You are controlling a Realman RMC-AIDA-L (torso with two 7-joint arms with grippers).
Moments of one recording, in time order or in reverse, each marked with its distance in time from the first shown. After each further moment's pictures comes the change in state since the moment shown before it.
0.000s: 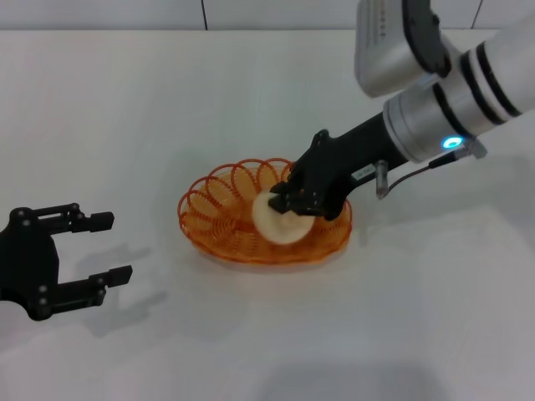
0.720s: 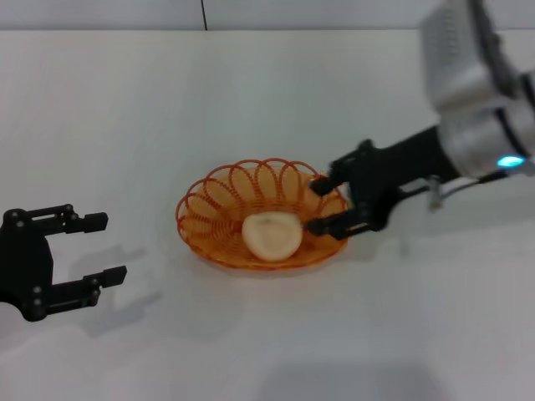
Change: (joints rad) left arm 0.006 0.004 -0.008 0.000 0.000 0.000 0.000; right arm -0.145 -0.018 0.075 -0.089 -0.001 -0.068 -0.084
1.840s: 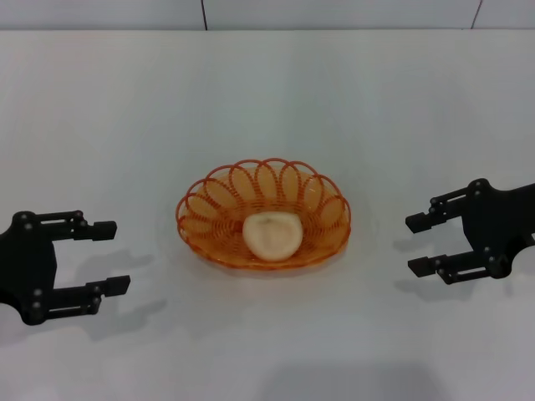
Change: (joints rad) left arm -0.072 0.047 0.001 -0.078 0.036 0.055 -0.035; right arm -0.178 -0.030 0.367 0.066 -0.028 -0.312 -0.343
